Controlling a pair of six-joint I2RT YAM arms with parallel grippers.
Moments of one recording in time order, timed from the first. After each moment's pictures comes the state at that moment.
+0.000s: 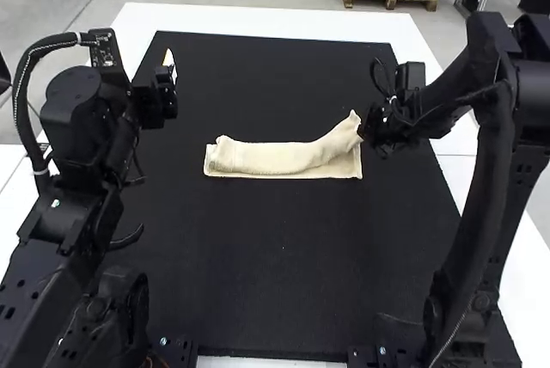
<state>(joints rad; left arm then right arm) -0.09 0.27 0.35 0.02 -0.16 -0.08 0.06 1.84 0.89 0.20 -0.37 0.44</state>
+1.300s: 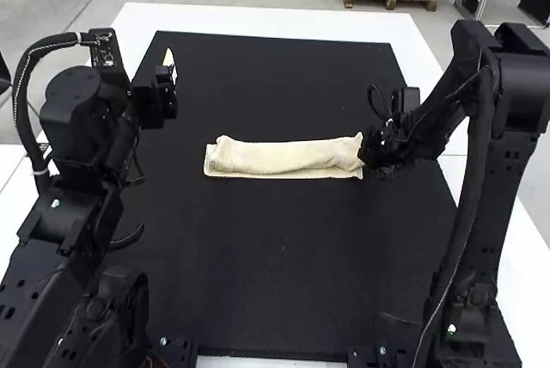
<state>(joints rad) -0.09 0.27 0.35 0.03 -0.16 -0.07 0.03 1.96 0.83 0.30 -0.30 0.42</state>
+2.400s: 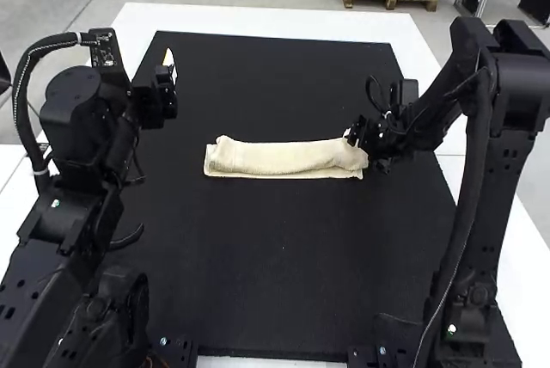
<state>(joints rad) -0.09 0.27 0.35 0.03 -0.16 -0.07 0.04 1.97 0.89 0.27 -0.34 0.40</state>
